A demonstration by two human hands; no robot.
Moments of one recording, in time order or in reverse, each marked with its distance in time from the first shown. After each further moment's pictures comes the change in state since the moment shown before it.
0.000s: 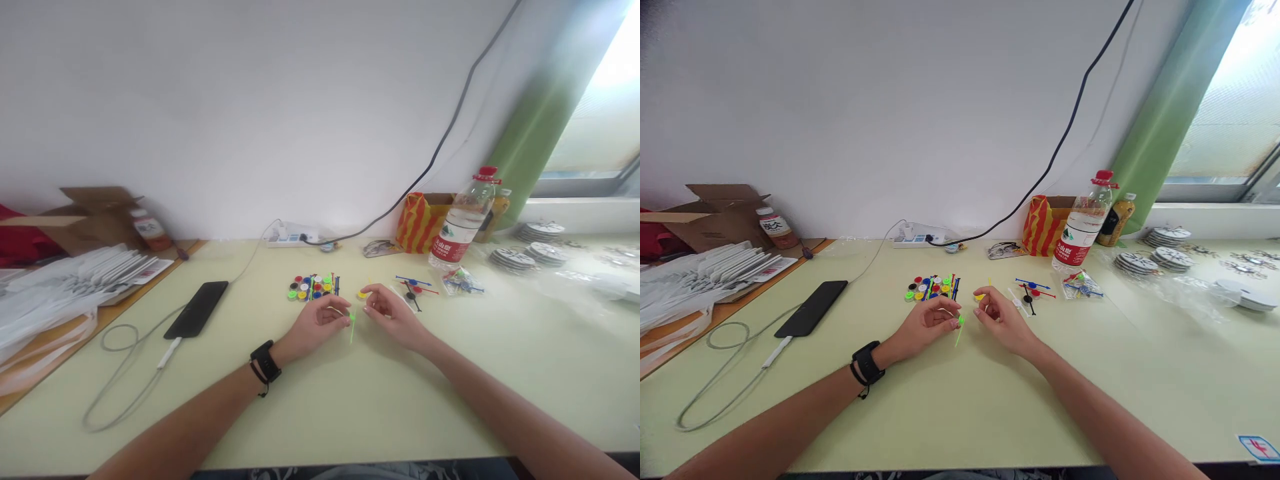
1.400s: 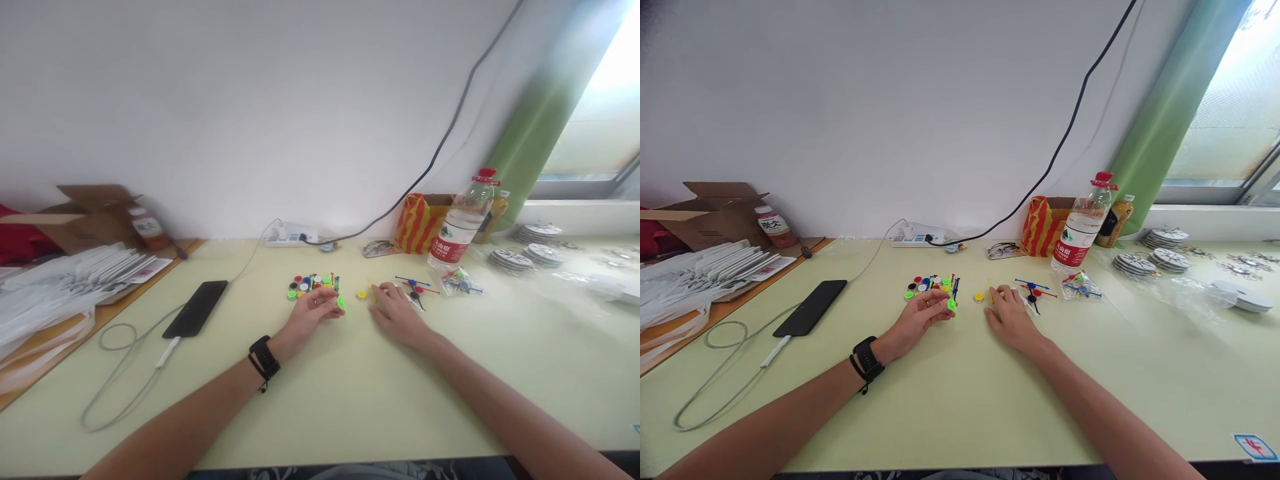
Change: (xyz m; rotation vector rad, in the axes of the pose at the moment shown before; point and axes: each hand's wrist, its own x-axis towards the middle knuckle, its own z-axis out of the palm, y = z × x) left_hand 0.008 0.002 -0.006 -0.375 0.199 -0.161; right_hand 0.001 0.047 -0.010 -0.786 0.041 -0.001
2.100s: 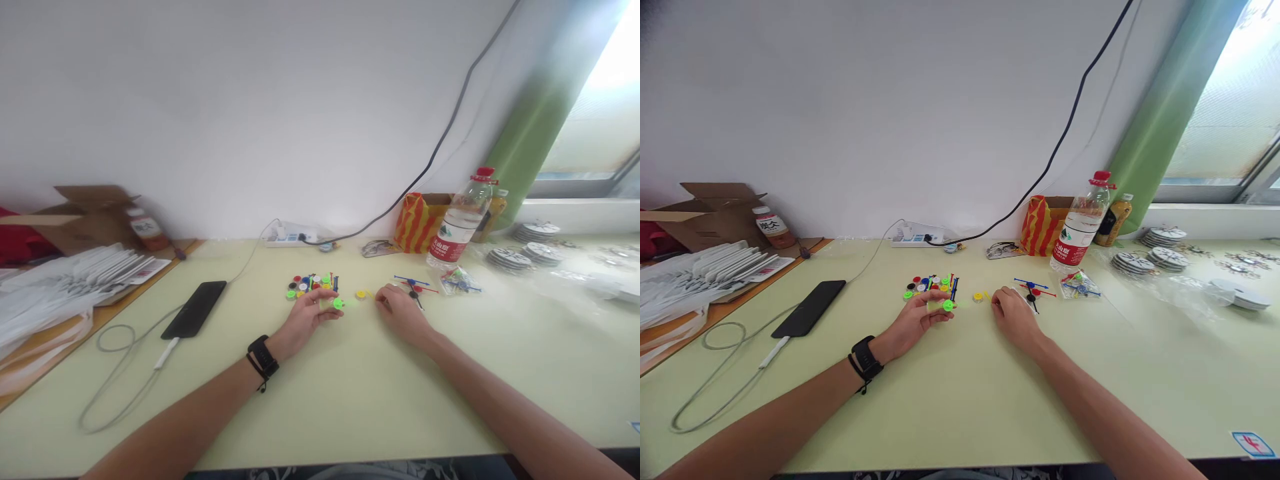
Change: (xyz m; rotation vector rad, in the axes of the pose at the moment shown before) left_hand 0.002 -0.005 -0.008 -0.108 -0.034 -0.061; right_hand 0.006 -0.002 -0.010 0.087 0.042 0.054
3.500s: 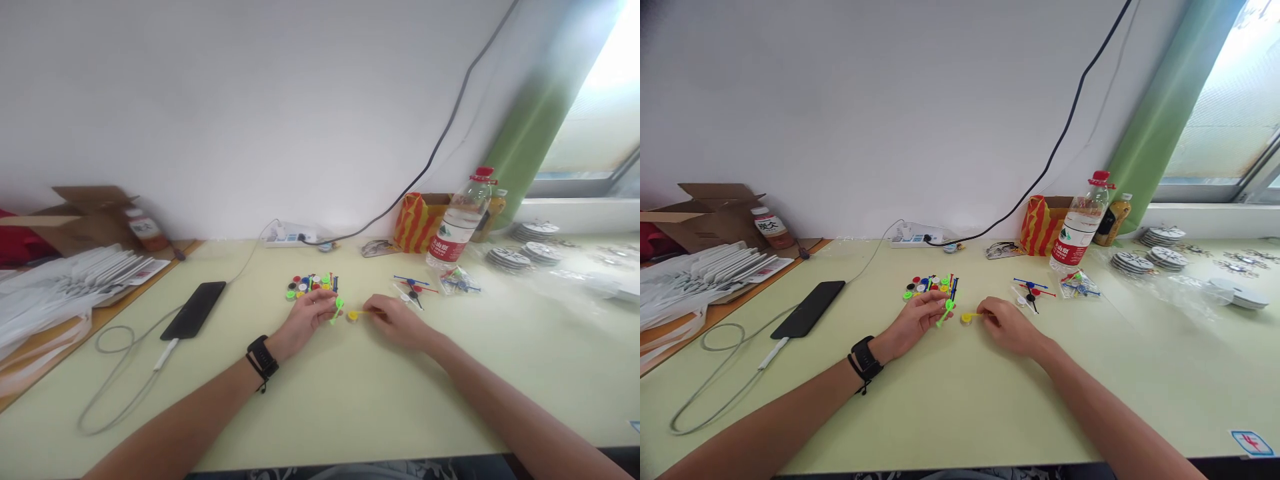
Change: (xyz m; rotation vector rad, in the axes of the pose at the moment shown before) left_hand 0.000 0.001 0.001 -0.049 0.006 -0.023; right_hand -0.008 -0.024 -0.016 0.235 -0.206 -0.210
